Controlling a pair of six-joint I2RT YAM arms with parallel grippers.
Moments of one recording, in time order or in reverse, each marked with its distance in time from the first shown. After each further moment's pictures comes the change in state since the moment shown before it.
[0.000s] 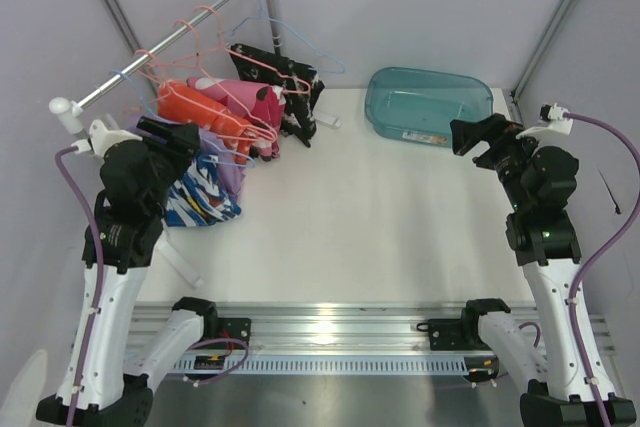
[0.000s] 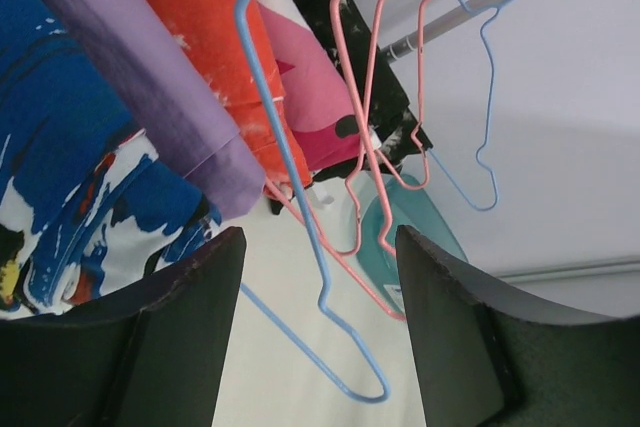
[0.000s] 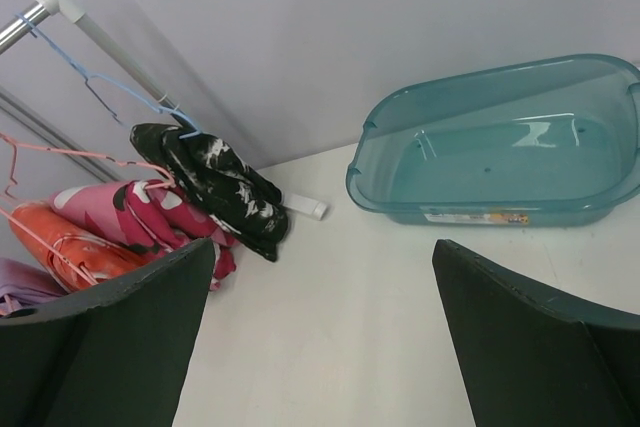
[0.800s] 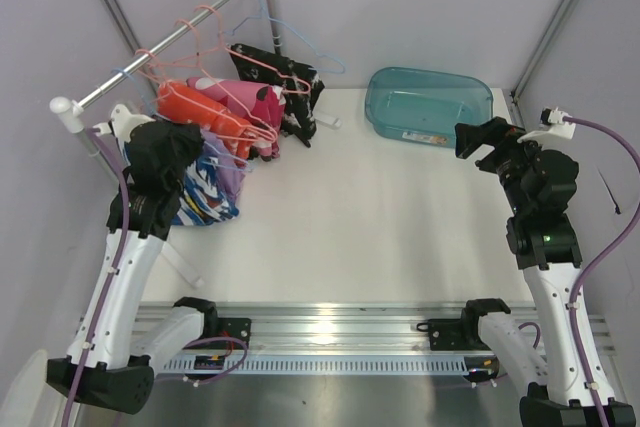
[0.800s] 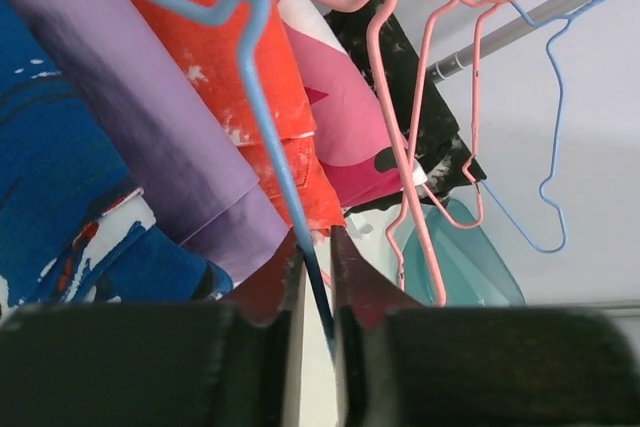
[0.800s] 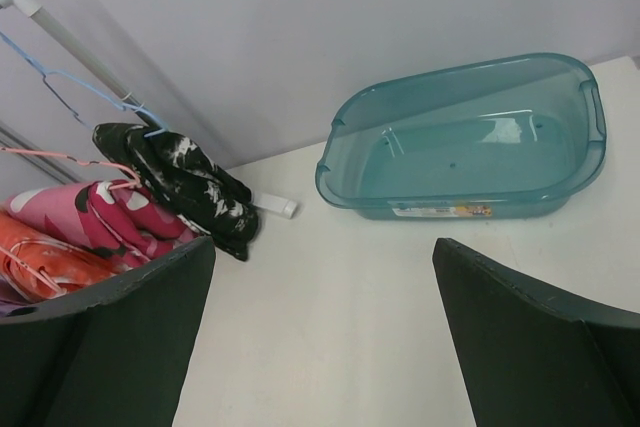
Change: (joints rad) left arm 0.002 0.138 -0.055 0.179 -0.066 0.067; right arm 0.000 -0.023 -0.010 -0.034 0.061 -0.045
